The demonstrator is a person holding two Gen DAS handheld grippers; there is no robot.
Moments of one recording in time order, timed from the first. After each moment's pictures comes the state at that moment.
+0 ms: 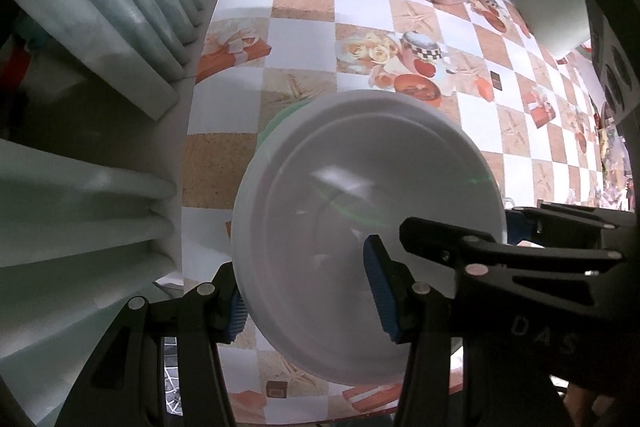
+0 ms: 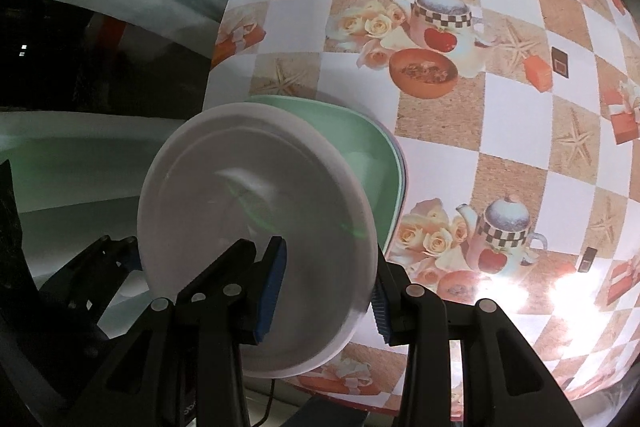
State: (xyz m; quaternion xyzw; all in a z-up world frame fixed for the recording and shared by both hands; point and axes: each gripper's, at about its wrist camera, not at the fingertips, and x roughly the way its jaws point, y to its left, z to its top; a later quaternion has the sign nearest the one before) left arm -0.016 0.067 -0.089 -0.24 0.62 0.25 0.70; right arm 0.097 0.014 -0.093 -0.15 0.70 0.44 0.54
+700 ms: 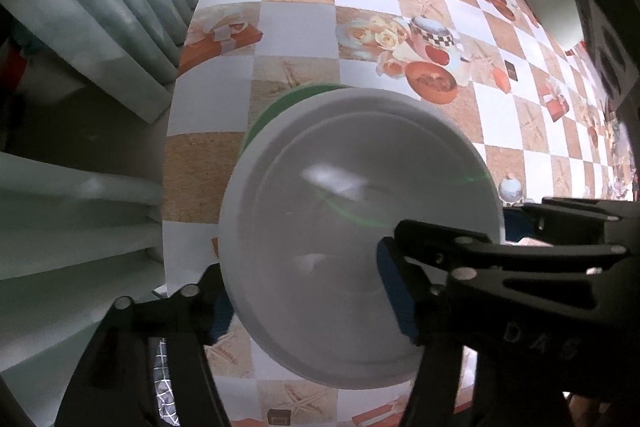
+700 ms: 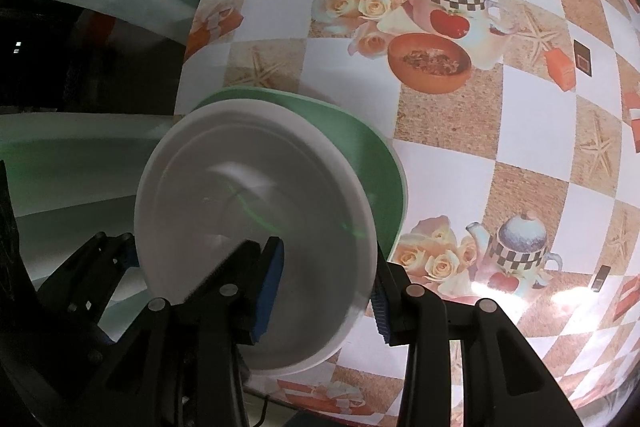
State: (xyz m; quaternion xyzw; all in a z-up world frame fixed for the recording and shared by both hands) left arm -0.012 0.069 -0.122 -0.23 0.62 0.25 0.71; right arm 0.092 0.030 -0.126 -0.17 0.70 0.44 0.54
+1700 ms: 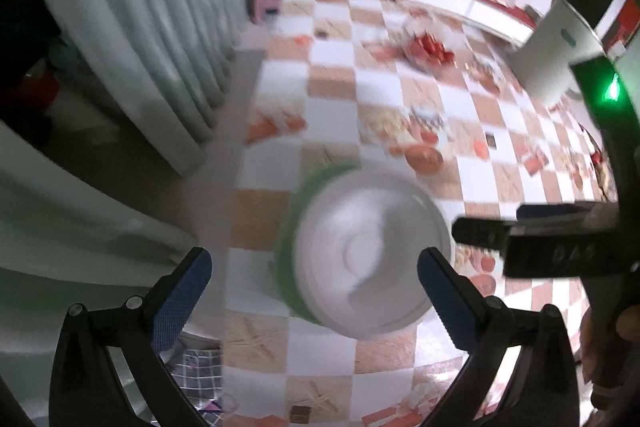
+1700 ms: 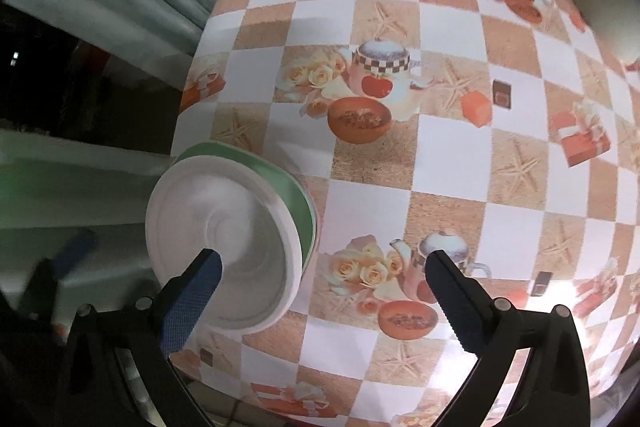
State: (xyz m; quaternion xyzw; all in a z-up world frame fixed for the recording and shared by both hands) left arm -0.051 0.063 -0.033 -0.19 0.51 0.32 0.77; right arm 0.121 -0.018 -0.069 -0.15 0.64 0.44 0.61
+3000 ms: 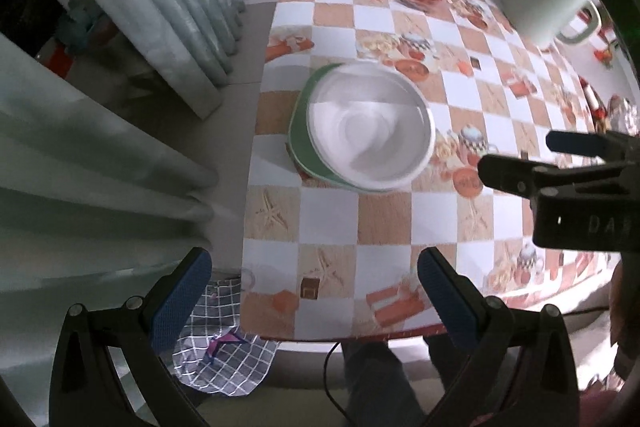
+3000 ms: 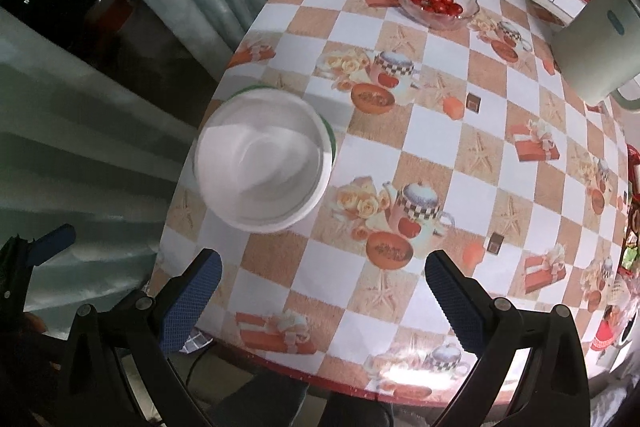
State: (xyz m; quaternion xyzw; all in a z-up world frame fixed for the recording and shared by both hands) left arm -0.104 -0.008 -0.006 -0.19 0.60 0.30 0.71; right arm 0.060 -0.070 -0.002 -0.23 0.59 0.46 0.63
